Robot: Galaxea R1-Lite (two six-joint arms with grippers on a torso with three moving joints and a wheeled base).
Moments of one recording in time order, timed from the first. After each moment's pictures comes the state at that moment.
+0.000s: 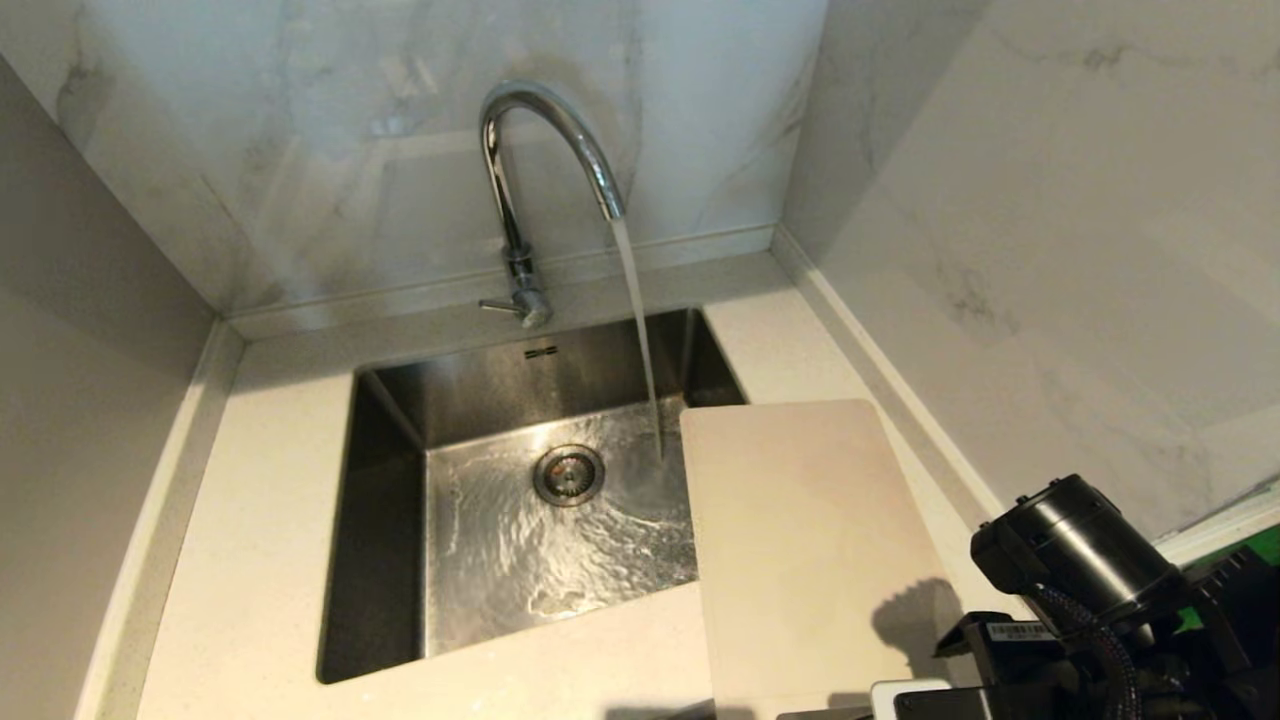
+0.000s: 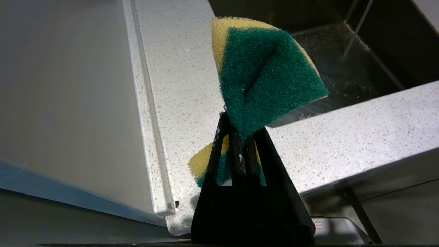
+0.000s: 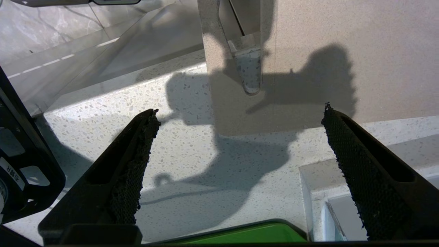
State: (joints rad) left arm 0.00 0.00 0.00 0.00 0.00 -0.01; right arm 0.44 1.42 -0.75 0.50 -0.12 -1.12
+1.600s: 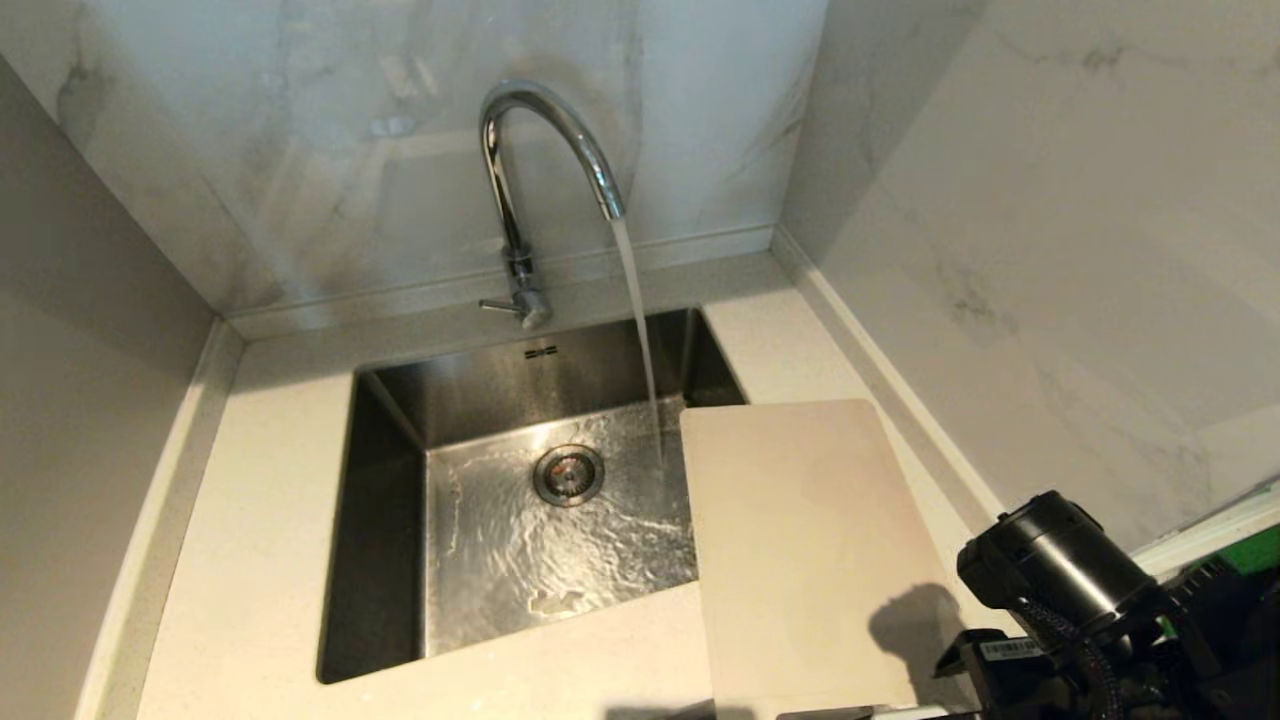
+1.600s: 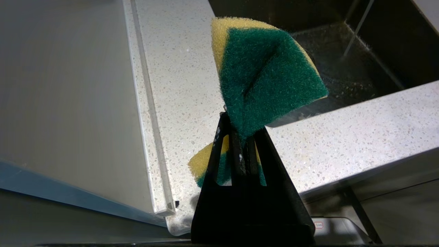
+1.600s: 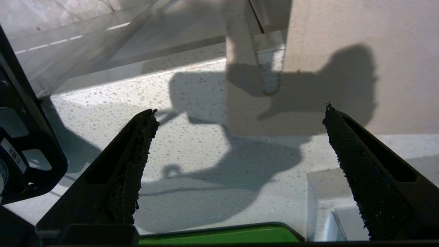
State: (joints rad) left arm 0.00 0.00 0.00 0.00 0.00 -0.01; right arm 0.45 1.45 -0.73 0.51 -0.12 -1.18
